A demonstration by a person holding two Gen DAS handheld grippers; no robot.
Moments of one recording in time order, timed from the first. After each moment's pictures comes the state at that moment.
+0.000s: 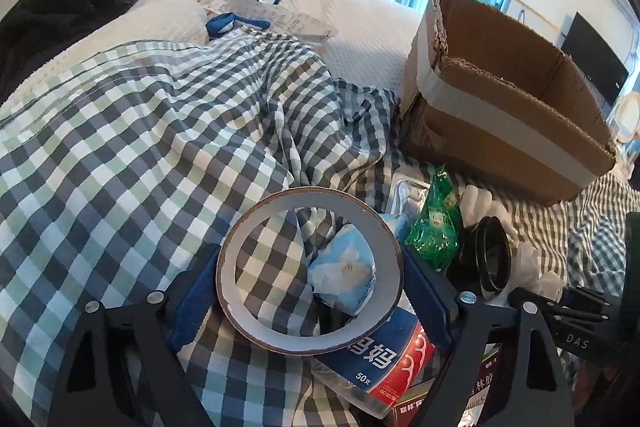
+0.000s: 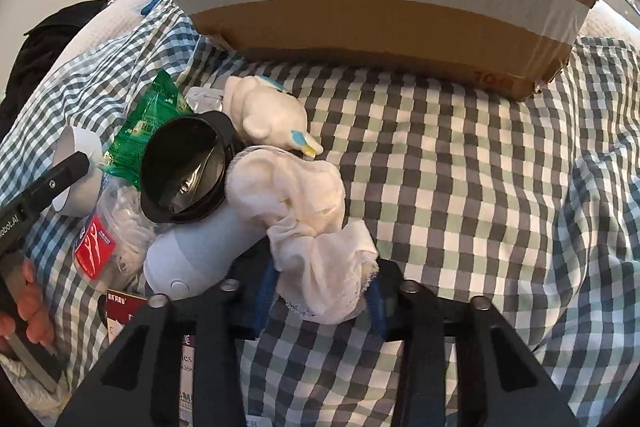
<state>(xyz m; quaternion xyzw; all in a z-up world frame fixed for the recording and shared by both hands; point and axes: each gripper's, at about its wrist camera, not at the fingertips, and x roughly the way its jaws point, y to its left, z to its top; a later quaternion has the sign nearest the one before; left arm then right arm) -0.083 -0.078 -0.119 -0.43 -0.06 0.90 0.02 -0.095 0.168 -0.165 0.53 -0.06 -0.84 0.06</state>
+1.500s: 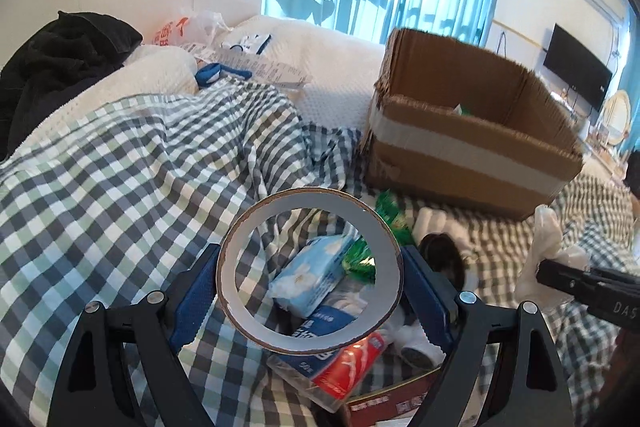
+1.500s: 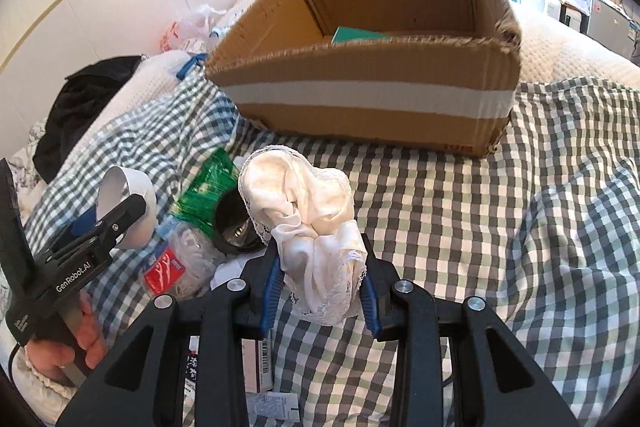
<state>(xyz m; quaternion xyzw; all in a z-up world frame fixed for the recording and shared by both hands) -0.053 -0.049 -0.092 -0.35 -0.05 0.93 0.03 -0.054 0.192 -0.096 0.44 -0.09 -0.89 0.08</state>
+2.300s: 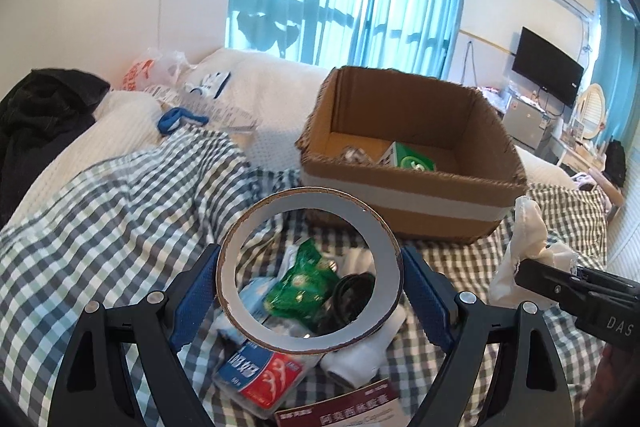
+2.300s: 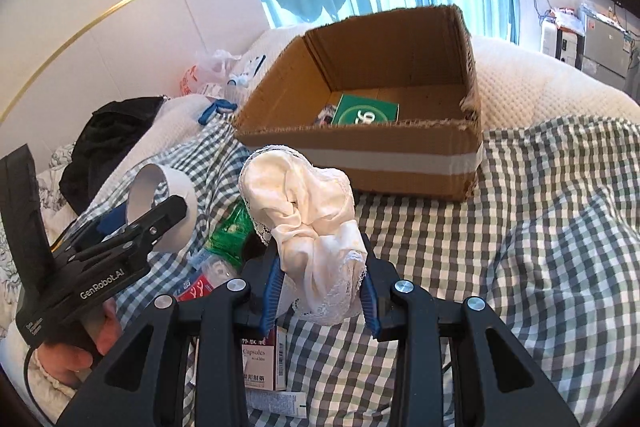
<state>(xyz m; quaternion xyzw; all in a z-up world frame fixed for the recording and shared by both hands) -0.050 -0.002 -0.037 -0.31 -0.03 0.95 0.07 -0.026 0.205 -0.045 0.37 -0.11 -0.92 0.09</state>
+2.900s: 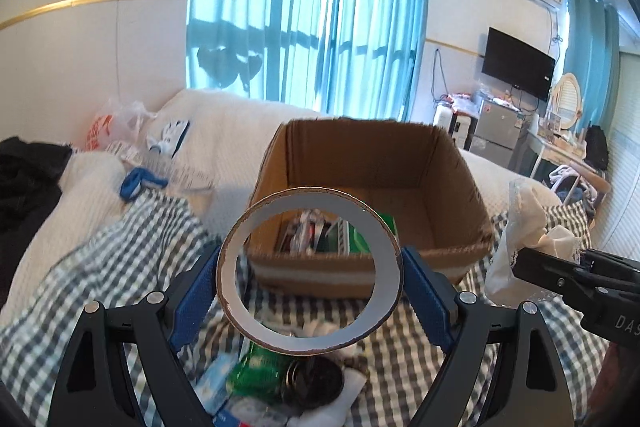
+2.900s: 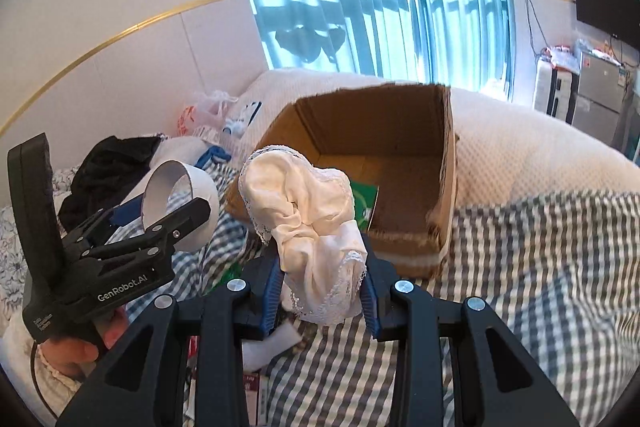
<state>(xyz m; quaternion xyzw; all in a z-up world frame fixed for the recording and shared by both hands) -0.092 0.040 0.016 -0.27 0.00 0.96 0.12 -0.048 0.235 0.017 0.31 -0.09 -0.94 0.08</state>
